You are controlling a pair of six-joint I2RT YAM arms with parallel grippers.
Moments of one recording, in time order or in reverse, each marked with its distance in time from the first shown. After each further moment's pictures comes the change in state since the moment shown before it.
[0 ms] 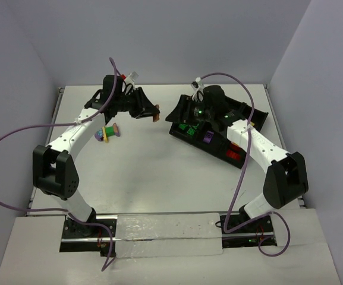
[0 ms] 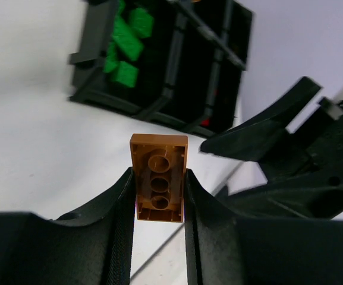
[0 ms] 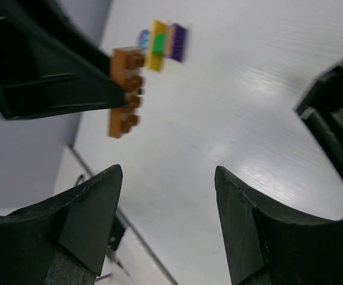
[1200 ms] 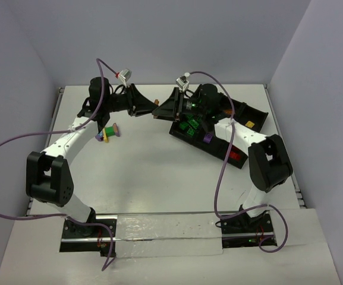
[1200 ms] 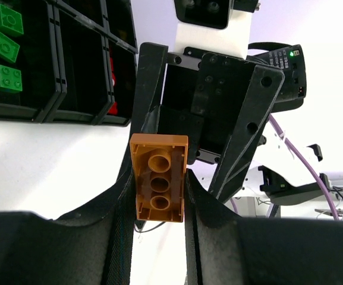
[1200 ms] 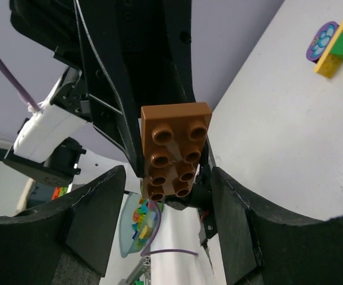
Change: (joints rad) left arm 0.076 -0.088 -0.196 0.490 0.372 -0.296; right arm 0.002 0.205 -0.019 0.722 -0.480 0.515
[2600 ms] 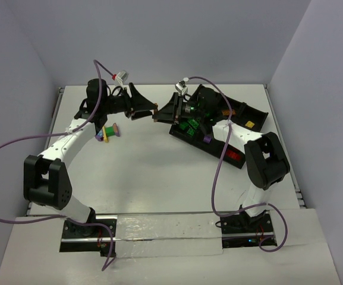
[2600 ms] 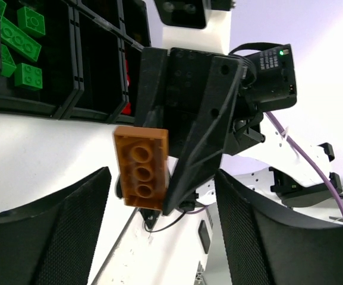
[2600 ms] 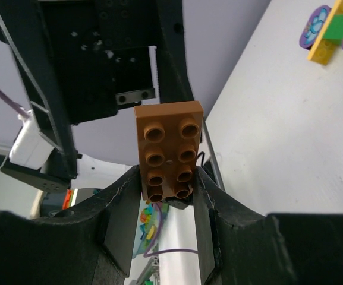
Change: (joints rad) left arm 0.019 -0.033 -0.024 -0.062 -0.028 0.066; right arm 0.002 0.036 -0.039 0.057 0.006 0.047
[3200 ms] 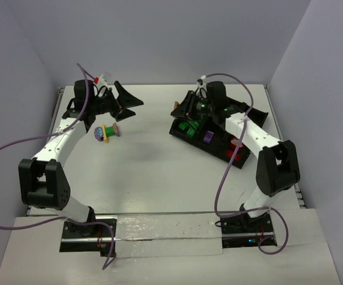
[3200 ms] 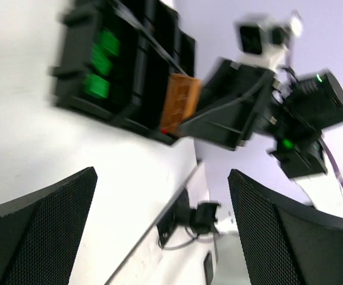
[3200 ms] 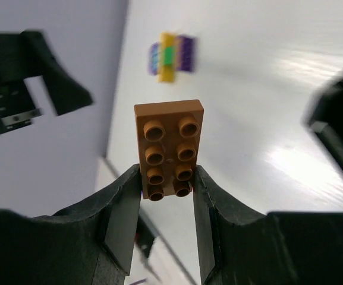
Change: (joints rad) left arm 0.115 -0.018 0.006 -0.177 -0.107 0.072; right arm -0.087 -0.101 0.111 -0.701 0.365 -0.421
